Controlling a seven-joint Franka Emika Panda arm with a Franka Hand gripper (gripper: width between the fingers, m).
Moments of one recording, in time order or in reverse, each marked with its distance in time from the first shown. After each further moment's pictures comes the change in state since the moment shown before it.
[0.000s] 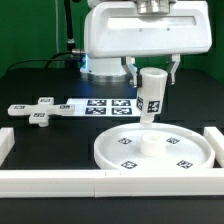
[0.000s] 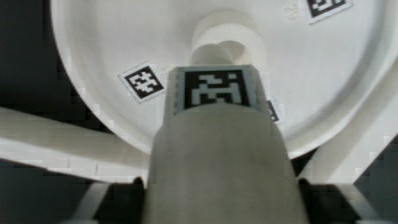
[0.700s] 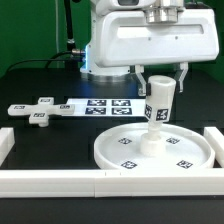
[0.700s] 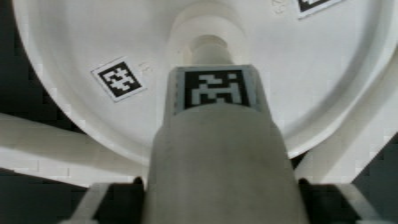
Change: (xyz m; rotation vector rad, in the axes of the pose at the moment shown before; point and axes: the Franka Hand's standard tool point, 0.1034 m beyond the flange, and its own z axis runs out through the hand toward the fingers) arm 0.005 -0.011 0.016 0.007 -0.001 -0.019
